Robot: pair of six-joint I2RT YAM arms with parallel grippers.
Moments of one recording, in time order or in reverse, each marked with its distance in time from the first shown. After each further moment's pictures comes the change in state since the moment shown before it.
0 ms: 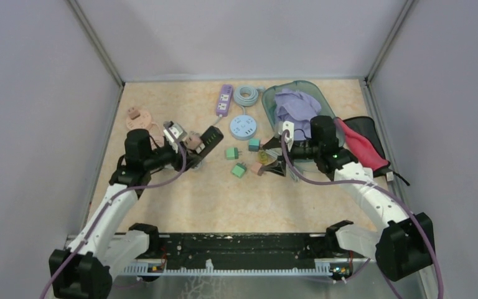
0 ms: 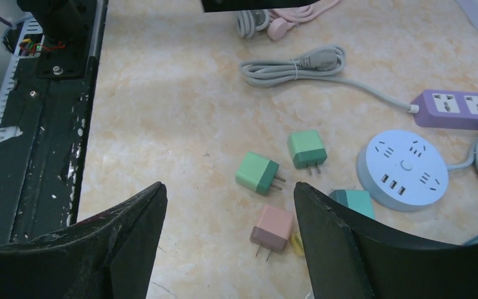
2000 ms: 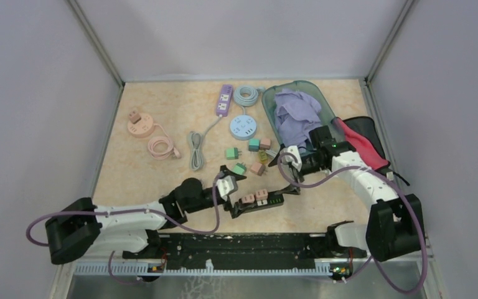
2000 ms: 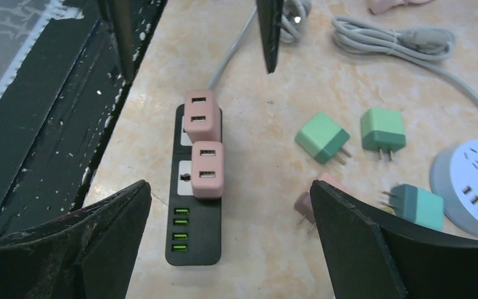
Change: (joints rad) left arm -0.961 0.182 -0.341 0.867 -0.509 -0.172; right arm -0.144 0.125 0.039 -0.680 -0.211 -0.900
